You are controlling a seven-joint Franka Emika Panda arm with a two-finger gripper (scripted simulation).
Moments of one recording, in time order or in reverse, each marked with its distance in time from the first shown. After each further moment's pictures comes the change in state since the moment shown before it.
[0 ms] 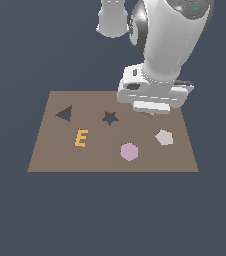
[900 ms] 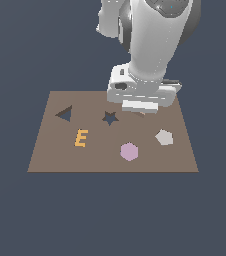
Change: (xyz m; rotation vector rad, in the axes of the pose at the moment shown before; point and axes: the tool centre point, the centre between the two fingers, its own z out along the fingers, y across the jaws) arm 0.002 0.032 -0.001 0.000 0.000 -0.018
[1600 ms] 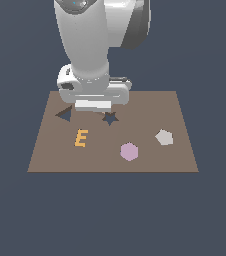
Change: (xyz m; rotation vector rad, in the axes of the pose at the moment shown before) arm 0.014 0.133 -0.005 0.000 -0.001 -0.068
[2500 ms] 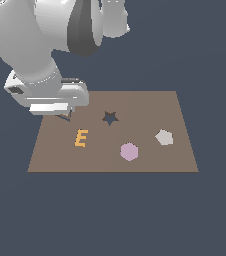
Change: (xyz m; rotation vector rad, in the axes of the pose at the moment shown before) arm 0.017 0.120 -0.004 0.000 0.000 -0.062
